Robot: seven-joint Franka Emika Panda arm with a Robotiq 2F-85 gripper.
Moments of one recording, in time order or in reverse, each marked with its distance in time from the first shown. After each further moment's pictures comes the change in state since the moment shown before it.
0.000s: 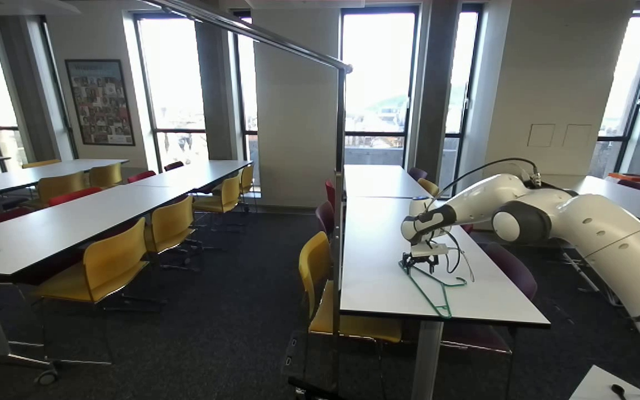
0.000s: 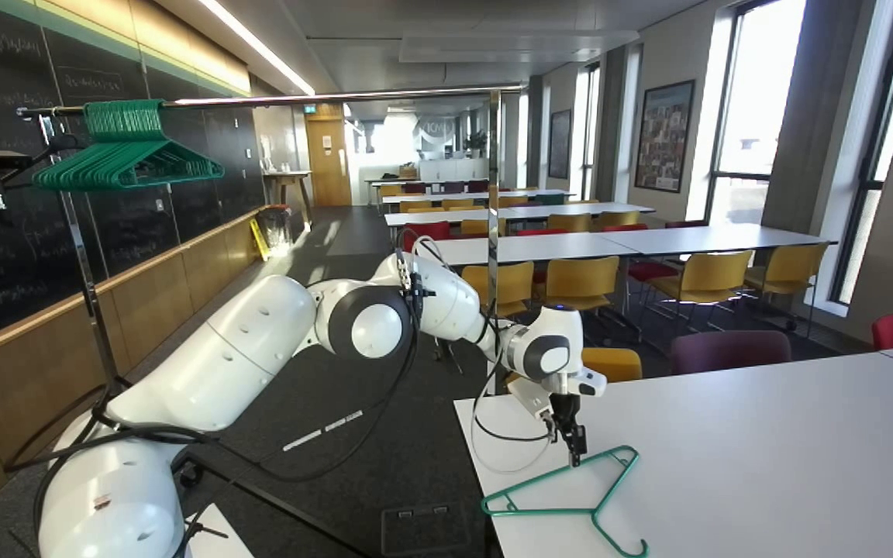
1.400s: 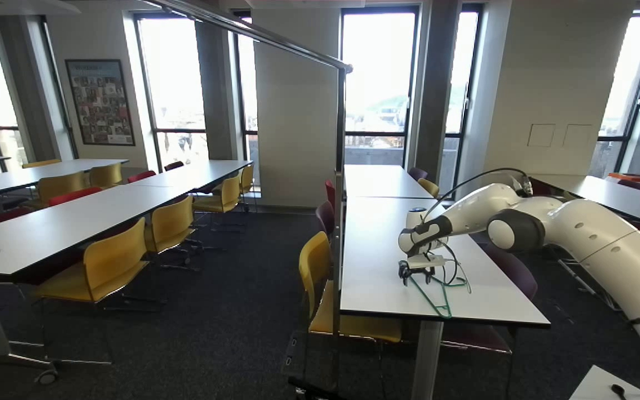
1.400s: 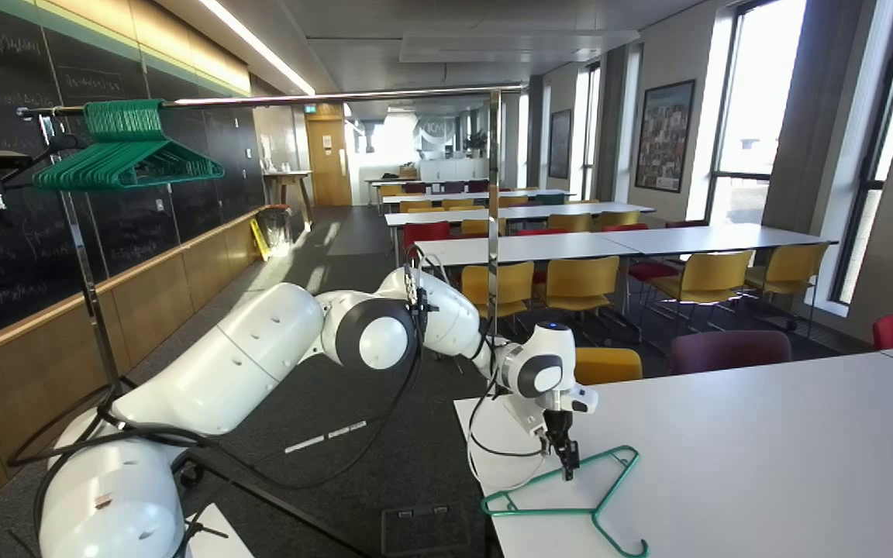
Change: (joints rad) arm 0.008 0.067 0.014 0.001 0.009 0.072 -0.009
